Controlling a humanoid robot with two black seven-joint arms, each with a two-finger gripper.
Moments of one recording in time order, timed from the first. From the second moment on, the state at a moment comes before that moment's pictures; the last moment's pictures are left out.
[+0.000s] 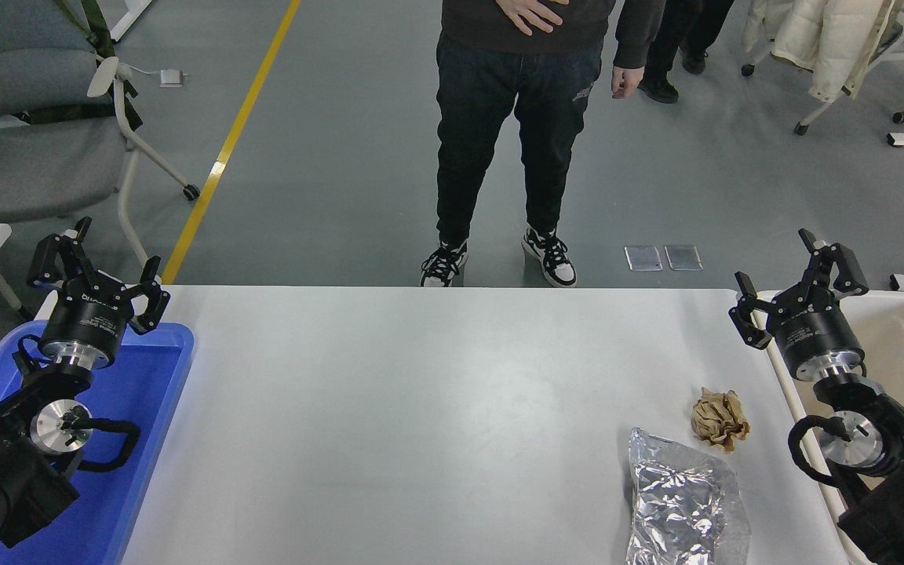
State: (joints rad) left arm -0.65 0.37 -0.67 -0.24 -0.08 -0.64 -0.64; right arm 0.50 -0.25 1.25 0.55 -0.50 0.31 0.41
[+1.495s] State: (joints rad) left arm -0.65 0.37 -0.67 -0.24 -0.07 -0.65 -0.64; right arm 0.63 -0.73 0.77 1.22 -0.71 0.21 -0.19
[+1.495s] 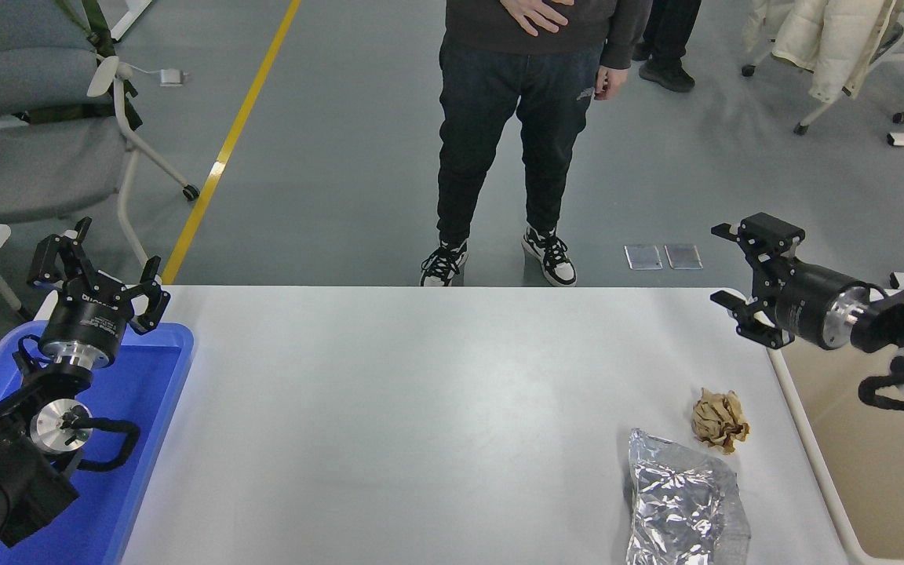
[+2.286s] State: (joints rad) left arm -0.65 0.37 -0.67 -0.24 -0.07 -0.65 -0.64; right arm 0.74 -0.79 0.34 1.33 -1.40 0.19 -0.23
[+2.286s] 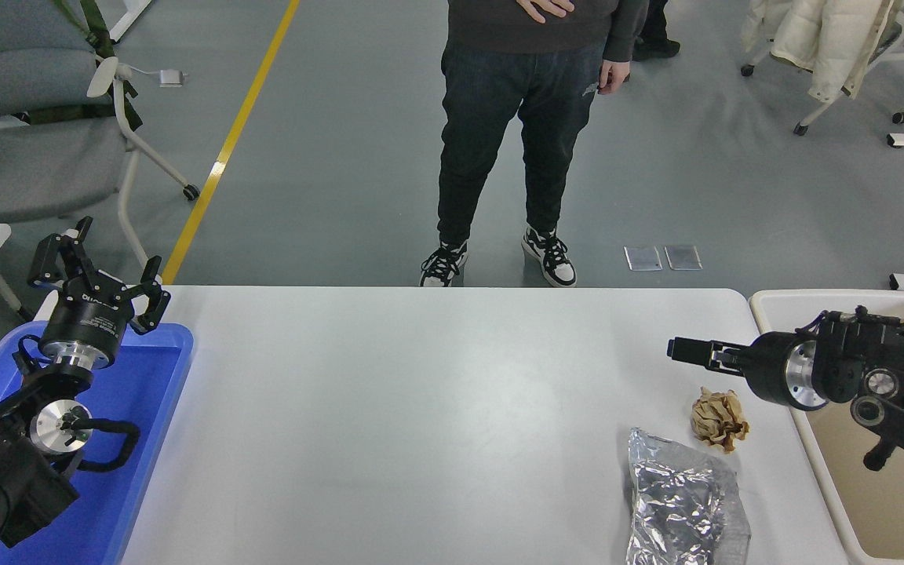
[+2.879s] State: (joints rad) left arm -0.65 0.37 -0.67 -0.24 -0.07 -0.65 -0.64; right arm 0.73 -0.76 0.22 1.25 -1.49 0.12 -0.20
